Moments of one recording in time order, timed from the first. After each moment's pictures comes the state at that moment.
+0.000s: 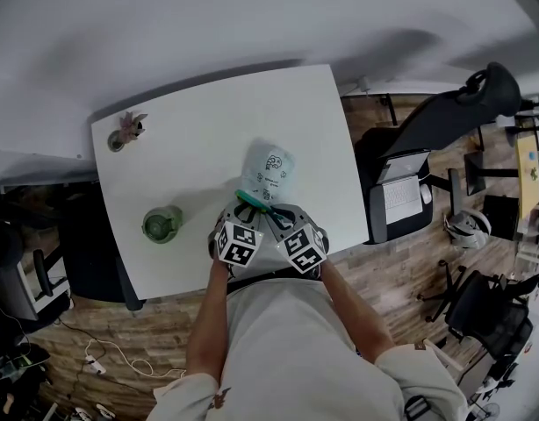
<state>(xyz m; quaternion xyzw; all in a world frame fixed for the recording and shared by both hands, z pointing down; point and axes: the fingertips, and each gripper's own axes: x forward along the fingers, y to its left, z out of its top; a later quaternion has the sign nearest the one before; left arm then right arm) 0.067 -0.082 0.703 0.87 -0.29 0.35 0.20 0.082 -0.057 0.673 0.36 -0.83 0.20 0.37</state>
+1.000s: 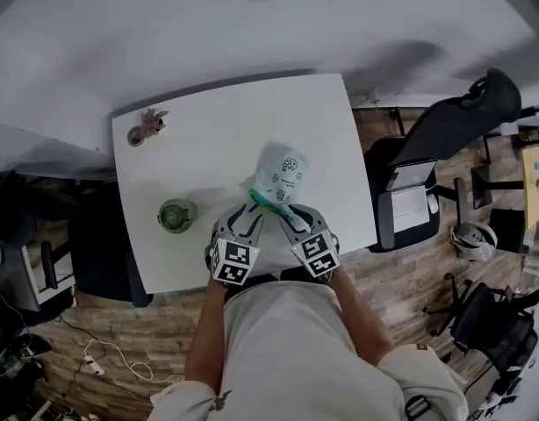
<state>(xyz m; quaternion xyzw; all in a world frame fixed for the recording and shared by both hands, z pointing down) 0.019 -0.065 0.640 0.88 -0.34 0.30 0.16 0.089 -0.050 0.651 0.41 -0.83 0.19 0.32</state>
